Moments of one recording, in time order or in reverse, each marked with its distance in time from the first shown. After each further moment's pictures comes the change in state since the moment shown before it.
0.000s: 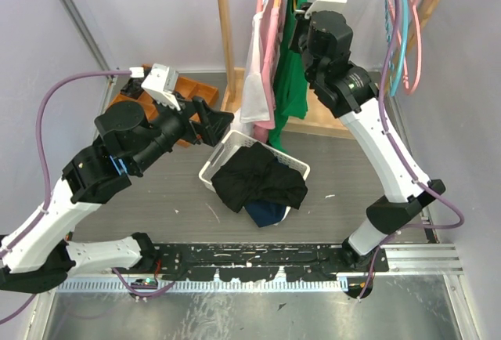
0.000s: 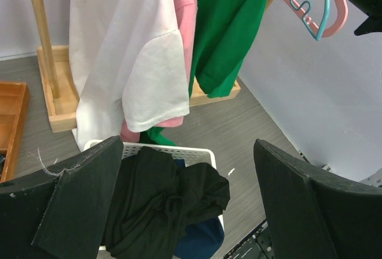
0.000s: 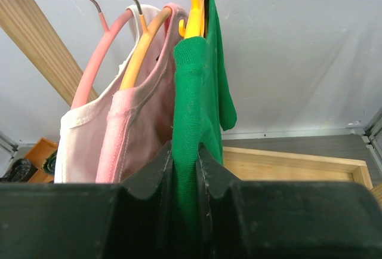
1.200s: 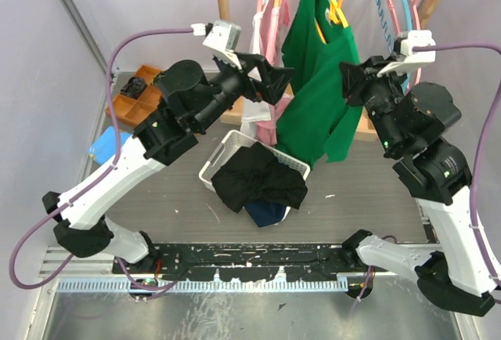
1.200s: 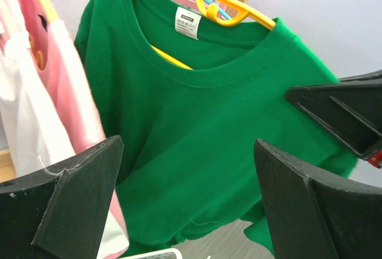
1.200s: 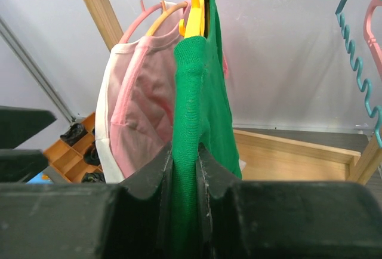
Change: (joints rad) left arm 0.000 0.387 0.250 0.389 0.119 0.096; right arm -0.003 -0.592 -0.401 -0.082 -0.187 0.018
